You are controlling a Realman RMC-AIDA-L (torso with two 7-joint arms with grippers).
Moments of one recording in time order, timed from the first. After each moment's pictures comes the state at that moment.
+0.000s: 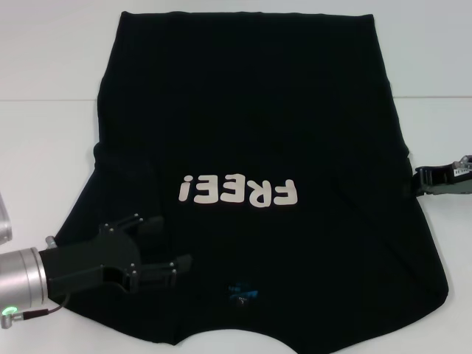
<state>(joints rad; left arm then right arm) -0.41 -2.15 0.58 0.63 2.05 1.48 -1.17 0.82 1.95 -0.76 -0.54 -2.61 -1.08 2.55</state>
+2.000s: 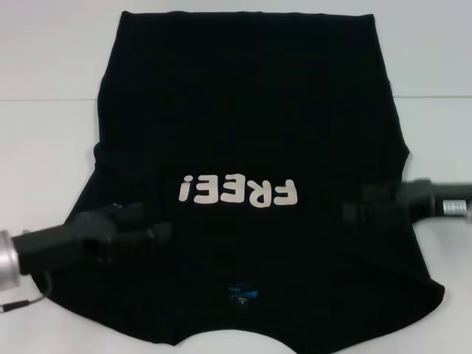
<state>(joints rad) -0.42 -2.11 0.51 0.64 2.04 1.55 -1.48 0.64 1.97 -0.75 -0.56 -2.07 -1.43 1.76</state>
